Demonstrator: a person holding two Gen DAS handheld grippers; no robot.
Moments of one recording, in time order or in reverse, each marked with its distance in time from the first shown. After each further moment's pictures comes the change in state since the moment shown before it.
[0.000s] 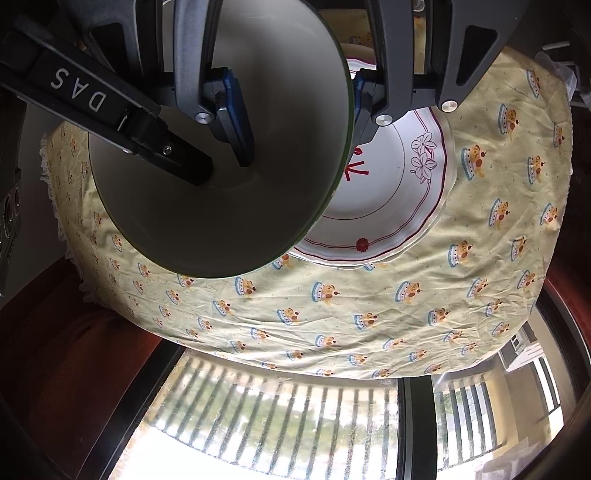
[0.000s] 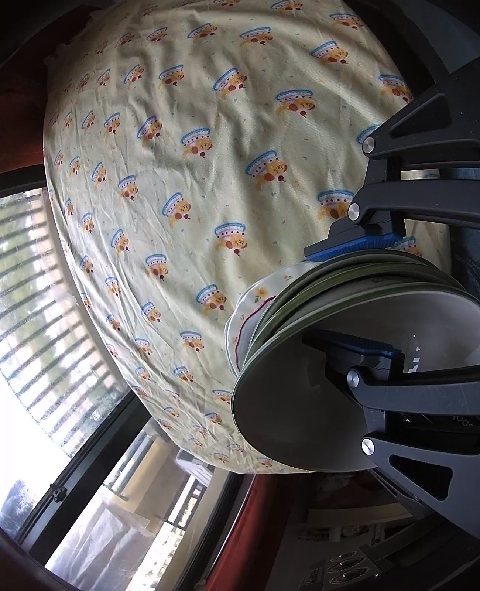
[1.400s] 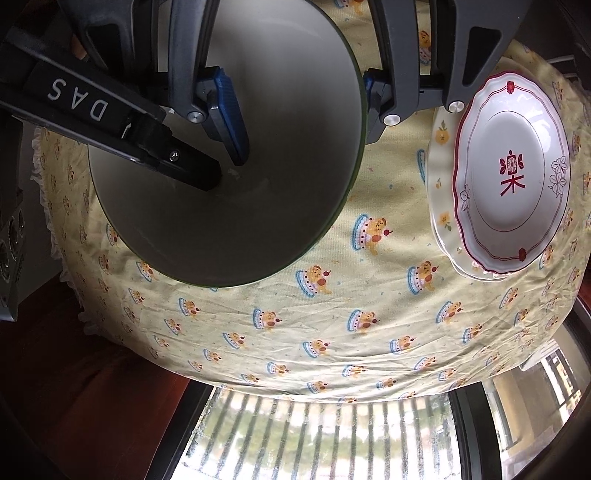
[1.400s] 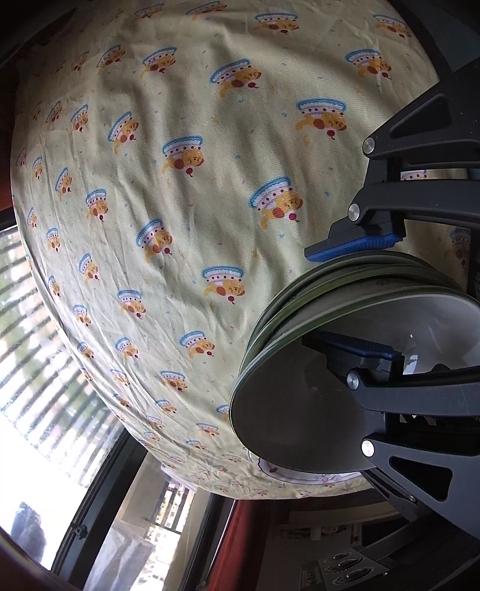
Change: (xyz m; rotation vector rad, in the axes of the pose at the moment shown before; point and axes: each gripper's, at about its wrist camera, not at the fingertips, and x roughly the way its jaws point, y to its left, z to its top) left arm 0.076 -0.166 -0.008 0.002 0.062 0.047; right arm -0.008 -0.171 0.065 -0.024 0.122 0.036
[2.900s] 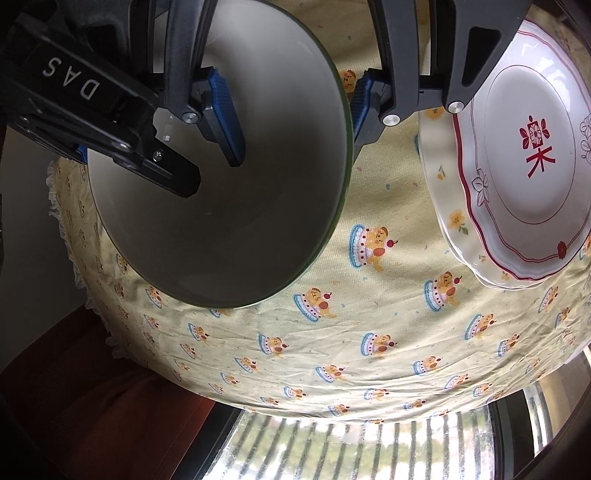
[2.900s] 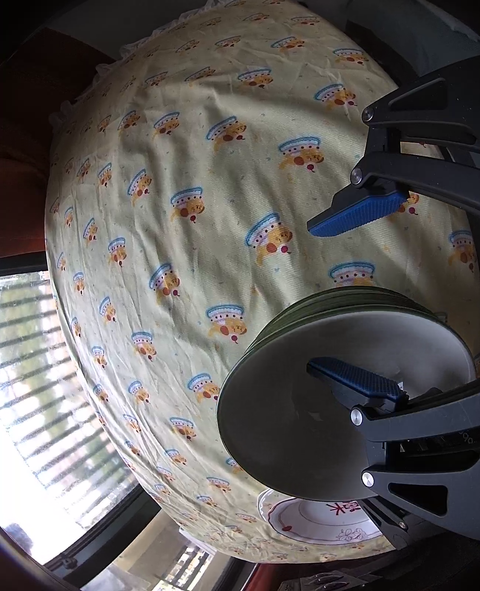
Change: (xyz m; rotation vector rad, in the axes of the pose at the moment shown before) left arm 0.028 0.042 -0.003 0.100 0.056 -0.136; right arm 0.013 0.027 -0.027 0.026 -0.133 -0.305
